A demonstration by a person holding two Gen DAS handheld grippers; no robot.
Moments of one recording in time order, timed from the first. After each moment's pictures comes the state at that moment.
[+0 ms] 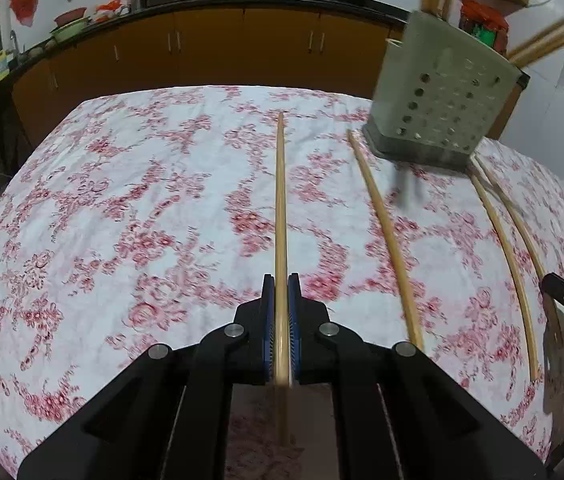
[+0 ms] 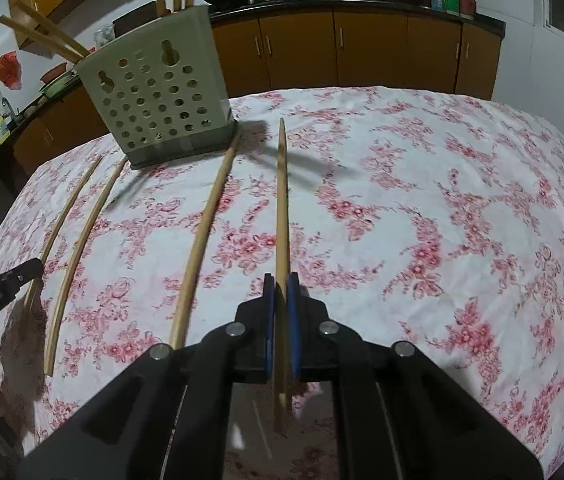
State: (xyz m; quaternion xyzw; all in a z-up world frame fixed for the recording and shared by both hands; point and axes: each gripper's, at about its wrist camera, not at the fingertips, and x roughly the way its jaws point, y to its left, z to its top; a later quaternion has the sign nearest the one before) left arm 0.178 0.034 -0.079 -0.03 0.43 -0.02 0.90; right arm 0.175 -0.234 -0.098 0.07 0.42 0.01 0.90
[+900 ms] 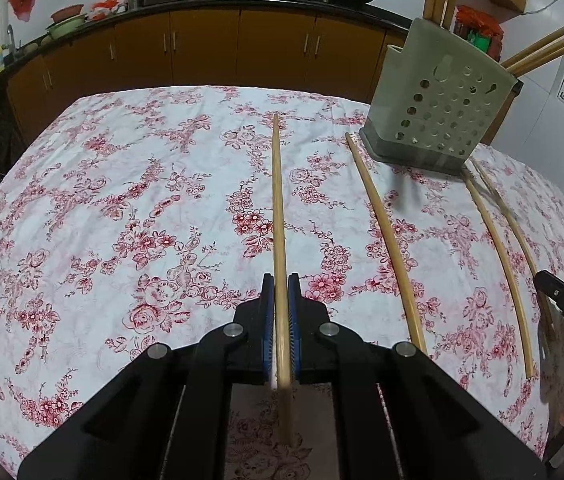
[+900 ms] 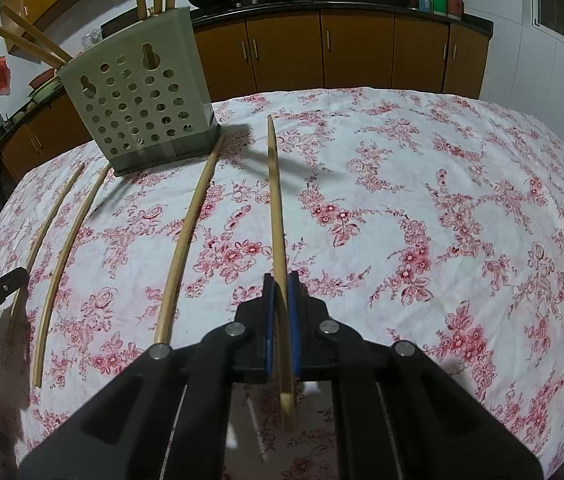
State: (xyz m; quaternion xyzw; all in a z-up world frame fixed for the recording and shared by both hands) left arm 0.174 0.035 -0.079 -0.04 0.43 -0.04 0.90; right arm 0.179 -0.241 -0.102 0.08 0.42 -0.02 0.91
